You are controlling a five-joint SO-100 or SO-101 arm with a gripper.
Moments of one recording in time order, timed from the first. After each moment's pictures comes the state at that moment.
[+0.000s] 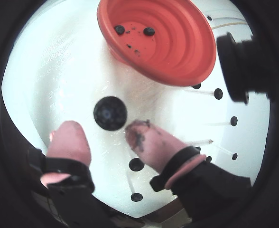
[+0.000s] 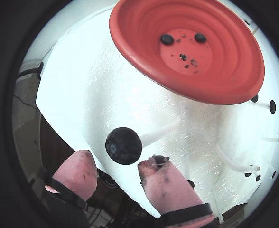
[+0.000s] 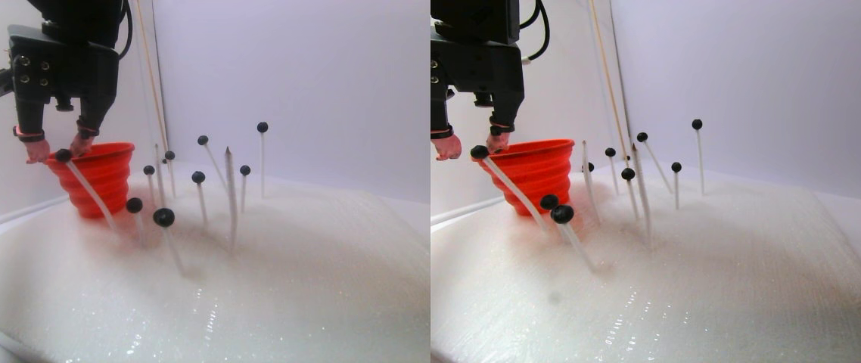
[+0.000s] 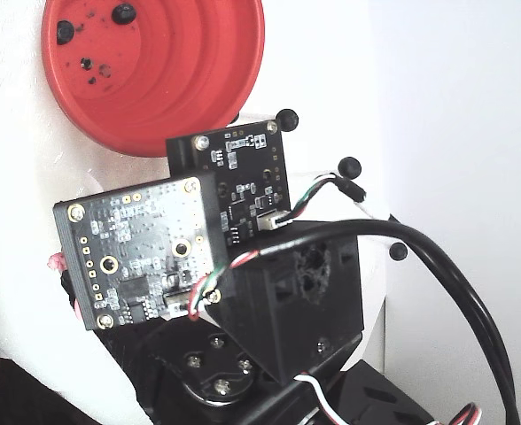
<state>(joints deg) -21.9 103.0 139.0 -1.6 -112.9</state>
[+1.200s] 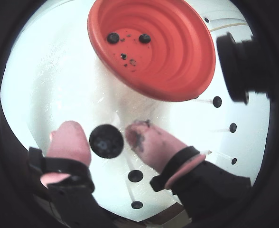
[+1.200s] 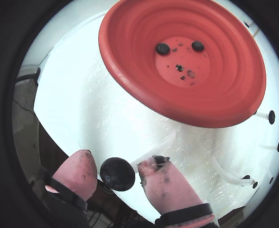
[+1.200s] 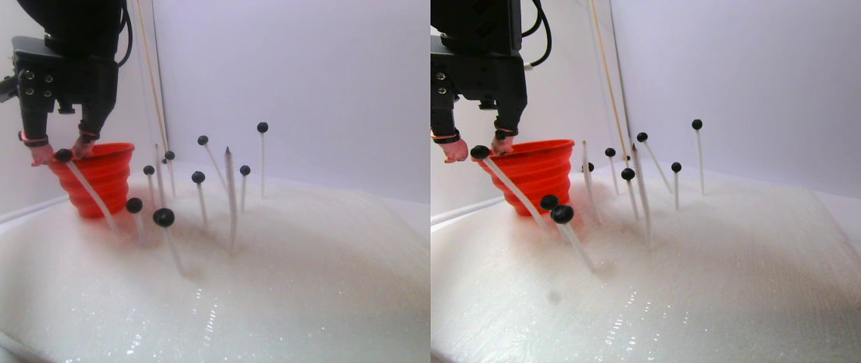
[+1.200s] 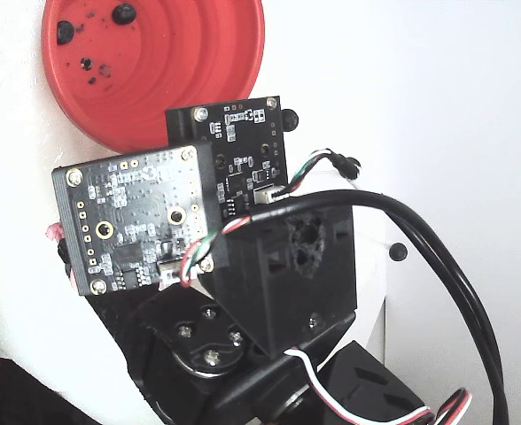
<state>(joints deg) -21.9 98.6 136.6 -5.5 -112.7</state>
